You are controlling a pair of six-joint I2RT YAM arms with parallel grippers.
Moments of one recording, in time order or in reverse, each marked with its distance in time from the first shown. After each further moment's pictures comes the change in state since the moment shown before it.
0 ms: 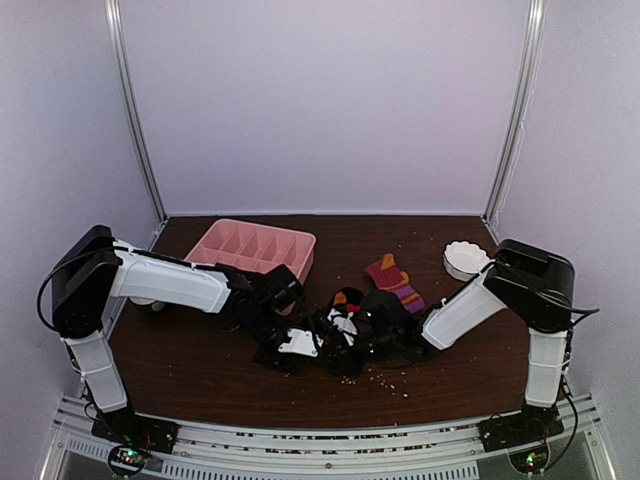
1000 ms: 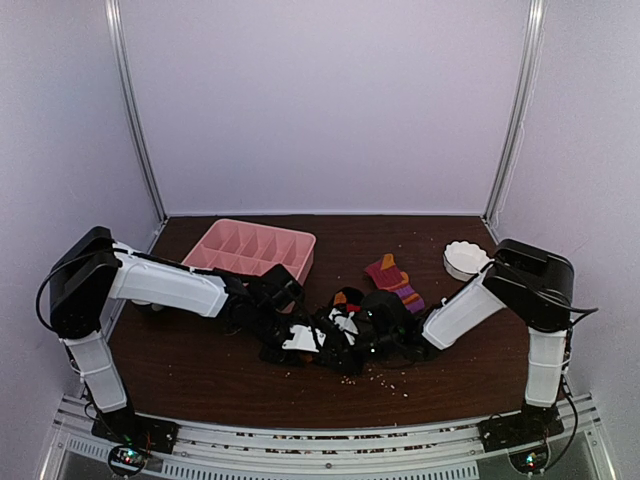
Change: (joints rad) left arm -0.002 -0.012 -0.046 0.158 -0.061 -0.039; right arm -0.007 0.003 -0.005 0.014 -0.019 0.019
